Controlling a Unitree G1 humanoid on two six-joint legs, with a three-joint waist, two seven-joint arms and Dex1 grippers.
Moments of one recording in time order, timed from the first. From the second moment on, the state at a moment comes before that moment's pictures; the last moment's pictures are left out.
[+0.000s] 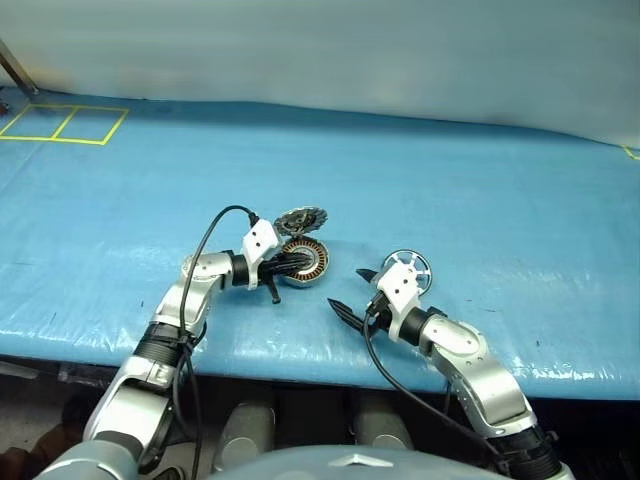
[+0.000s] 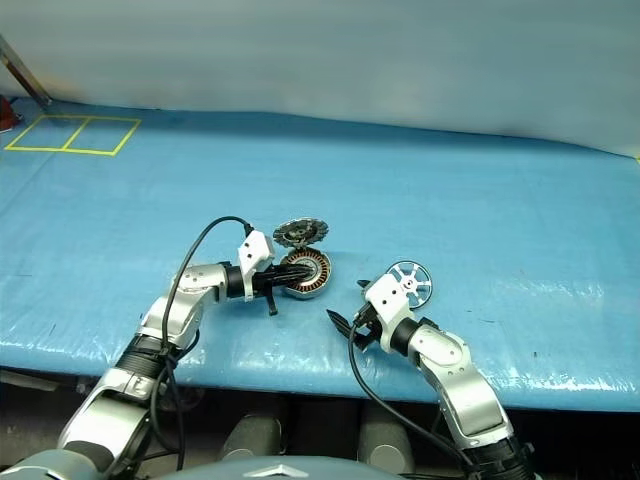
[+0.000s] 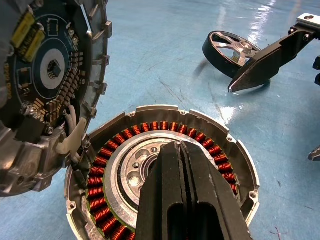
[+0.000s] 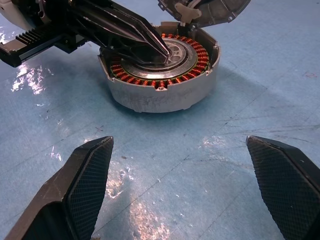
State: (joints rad) left arm -0.44 0.37 -0.22 0.31 -0.16 0.18 -0.99; right arm 0.06 -0.36 0.21 -0.32 0.16 0.38 0.55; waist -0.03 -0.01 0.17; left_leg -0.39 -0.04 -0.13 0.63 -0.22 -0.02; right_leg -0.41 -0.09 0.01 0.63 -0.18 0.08
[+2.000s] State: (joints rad) left arm -0.37 0.33 -0.08 0.21 -0.32 0.26 -0.94; right arm 0.03 -0.33 0.23 -0.28 0.14 0.36 0.54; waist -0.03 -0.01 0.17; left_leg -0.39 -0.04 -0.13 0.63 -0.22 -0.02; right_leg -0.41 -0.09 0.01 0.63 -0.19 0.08
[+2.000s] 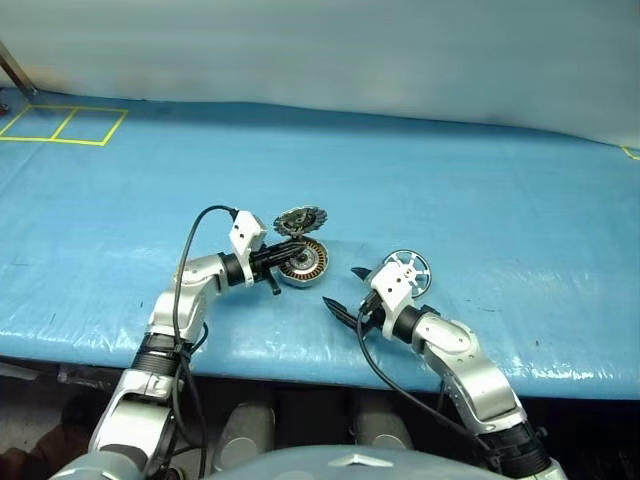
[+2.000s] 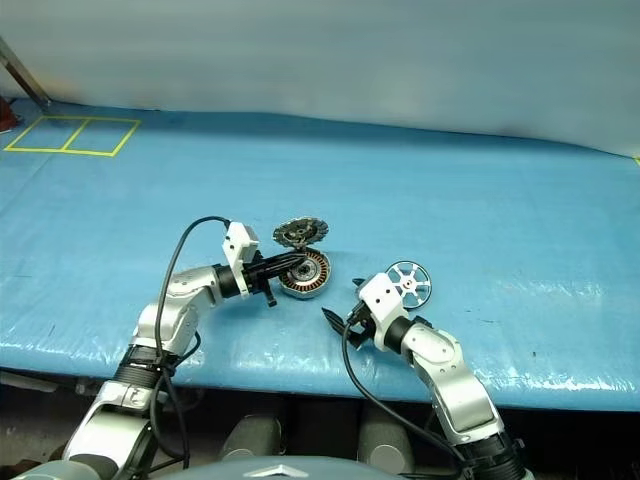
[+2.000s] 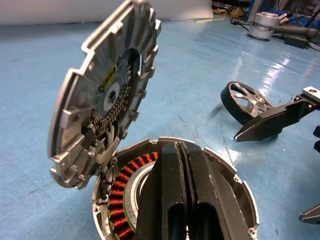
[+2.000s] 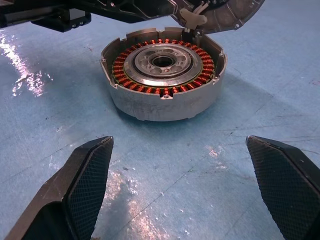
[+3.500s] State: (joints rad) left arm -0.16 0.38 -0.09 0.13 -0.36 -0.01 -1.11; right arm 0.05 -0.52 -0.02 -0.49 0.11 0.73 0.45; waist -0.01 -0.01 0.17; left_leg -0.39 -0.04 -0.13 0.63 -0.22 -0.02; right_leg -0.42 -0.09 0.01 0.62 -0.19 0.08
